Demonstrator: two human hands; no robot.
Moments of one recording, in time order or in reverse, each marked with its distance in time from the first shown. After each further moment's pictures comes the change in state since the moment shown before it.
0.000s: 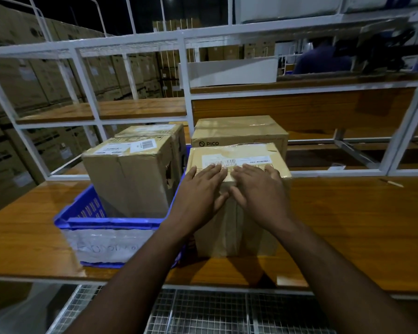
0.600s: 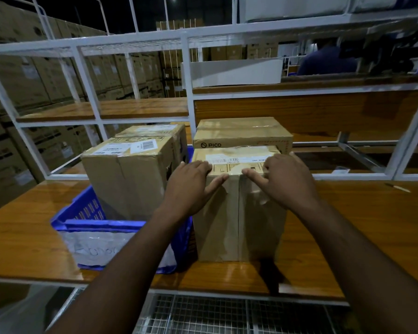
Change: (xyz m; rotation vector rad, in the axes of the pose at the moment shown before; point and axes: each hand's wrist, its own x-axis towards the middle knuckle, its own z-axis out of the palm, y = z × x) left_hand 0.021 -0.022 -0.013 -0.110 -0.026 -0.171; right_hand 0.035 0.045 -0.012 -0.143 -0.063 0.159
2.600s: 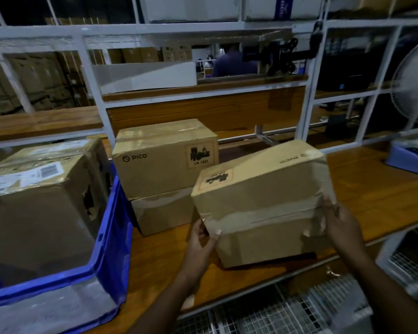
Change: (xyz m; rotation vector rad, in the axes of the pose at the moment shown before) left_hand -0.053 0.096 0.157 -1.457 -0.432 -0.338; right_hand -0.168 0.173 0.009 0.696 0.266 0.847
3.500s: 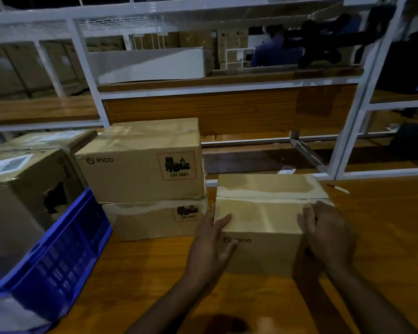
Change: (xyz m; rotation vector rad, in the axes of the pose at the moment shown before) left_hand 0.126 -0.010 0.117 0.905 0.286 0.282; right_hand 0.202 0.065 0.055 -0.475 0.106 -0.575
